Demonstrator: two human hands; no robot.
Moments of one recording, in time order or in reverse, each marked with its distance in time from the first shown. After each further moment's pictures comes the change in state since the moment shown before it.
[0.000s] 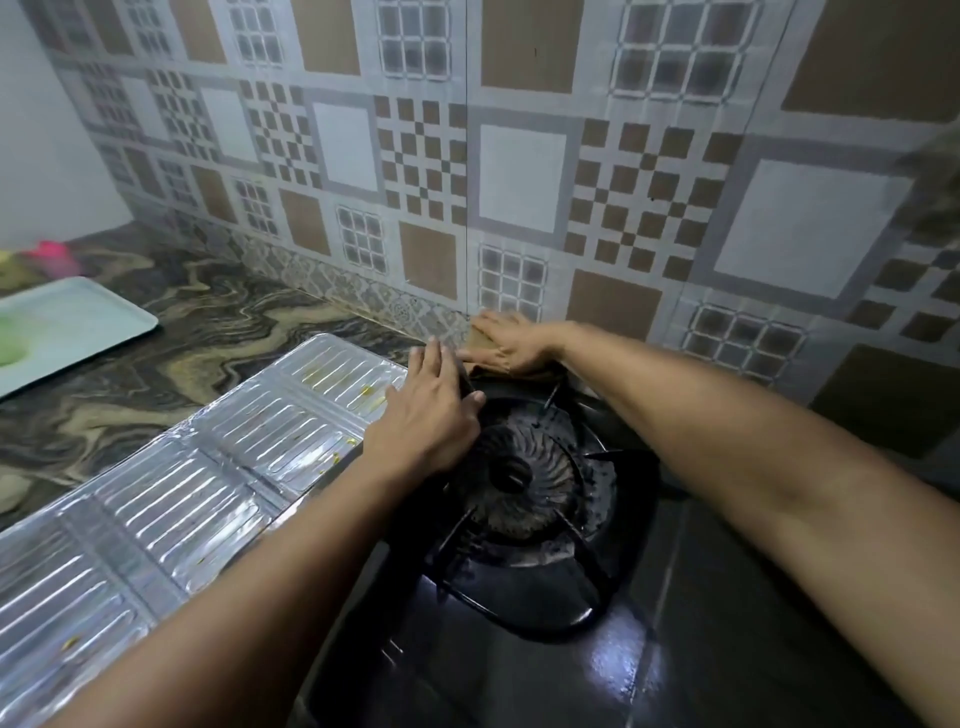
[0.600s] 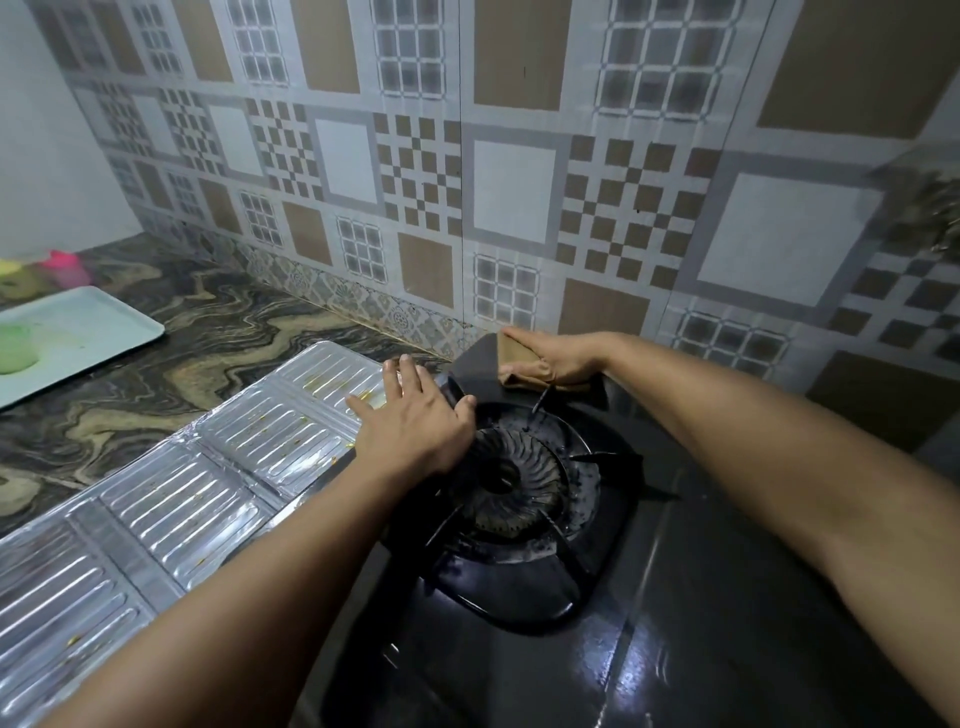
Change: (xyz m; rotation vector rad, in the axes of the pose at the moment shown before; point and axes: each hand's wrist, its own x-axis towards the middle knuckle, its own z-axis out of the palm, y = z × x) left_hand -0.010 0.011 -0.004 0.210 -0.104 -0.242; right_hand -0.039 0.044 -0.001 0.120 -0.059 -0.086
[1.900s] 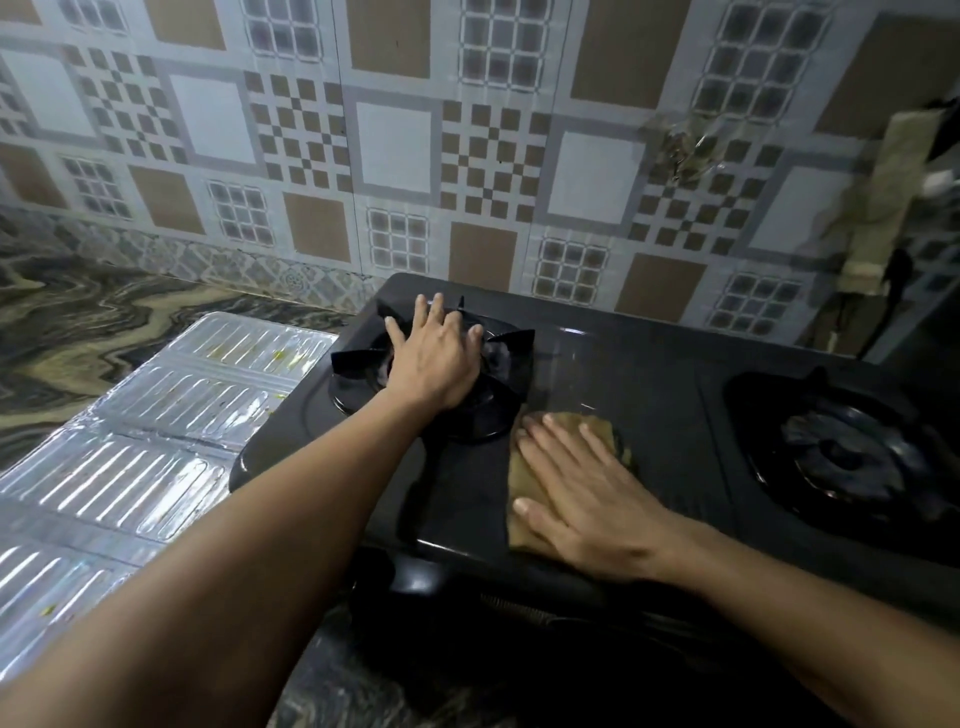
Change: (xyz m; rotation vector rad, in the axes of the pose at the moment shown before) left_hand -0.075 0.035 0.002 -0.266 0.142 0.523; right_hand -0.272 -0.172 0.190 -0.150 0.312 0.357
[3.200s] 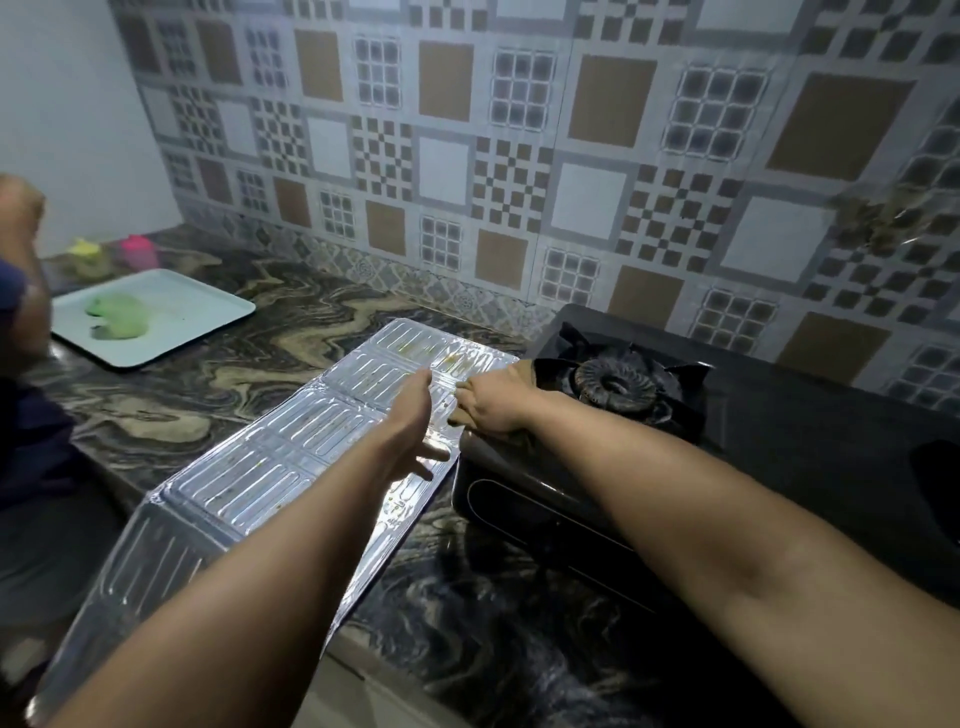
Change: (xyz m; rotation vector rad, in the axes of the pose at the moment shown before) left_hand -0.155 -0.150 -0.116 -1.121 -0.078 -0.833; right_hand 0.190 -0.215 -0.036 0.034 -0.043 -0.155
